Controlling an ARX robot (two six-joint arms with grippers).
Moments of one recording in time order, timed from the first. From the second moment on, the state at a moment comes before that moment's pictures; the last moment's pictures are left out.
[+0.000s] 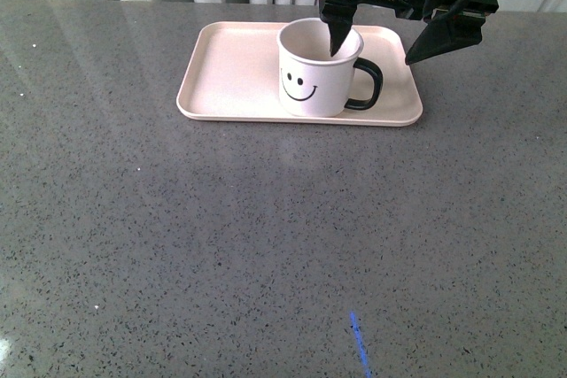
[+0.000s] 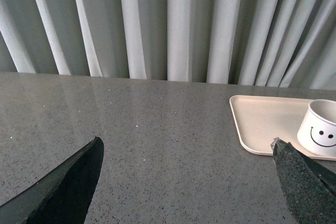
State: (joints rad) left arm 0.00 0.02 0.01 0.00 0.00 0.00; right arm 0.18 2.27 1.85 -0.68 -0.02 0.24
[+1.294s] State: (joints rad) left arm 0.00 0.02 0.01 0.00 0.00 0.00; right arm 0.17 2.39 2.10 -0.78 -0.08 0.15
